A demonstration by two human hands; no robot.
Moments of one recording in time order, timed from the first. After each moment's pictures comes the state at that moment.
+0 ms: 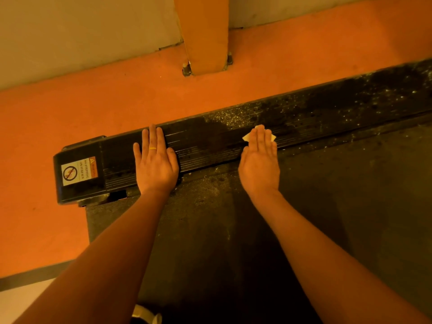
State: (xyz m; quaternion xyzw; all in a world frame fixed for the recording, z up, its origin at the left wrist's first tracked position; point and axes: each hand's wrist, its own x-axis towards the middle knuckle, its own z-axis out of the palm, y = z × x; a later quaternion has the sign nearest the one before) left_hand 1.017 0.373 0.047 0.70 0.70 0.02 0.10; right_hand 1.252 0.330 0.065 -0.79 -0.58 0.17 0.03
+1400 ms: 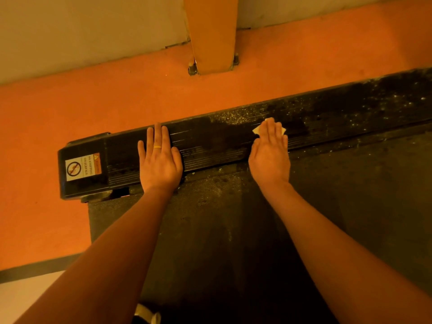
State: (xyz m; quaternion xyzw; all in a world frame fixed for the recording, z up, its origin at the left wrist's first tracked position) left_hand 1.018 0.374 0.047 0.71 0.70 0.02 0.10; right_hand 1.270 0.352 0.068 -0.80 -0.57 0.18 0.05
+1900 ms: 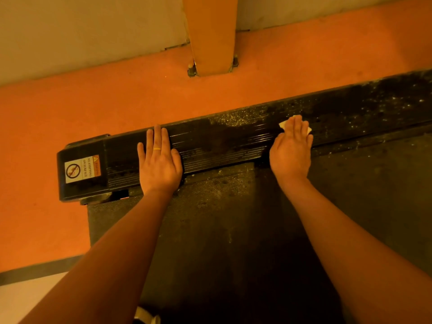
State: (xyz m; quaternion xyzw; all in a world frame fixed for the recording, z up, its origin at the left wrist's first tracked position) left_hand 1.018 0.373 0.048 0.71 0.70 0.01 0.10; right_hand 1.311 0.359 0.063 -0.84 -0.51 0.17 0.07
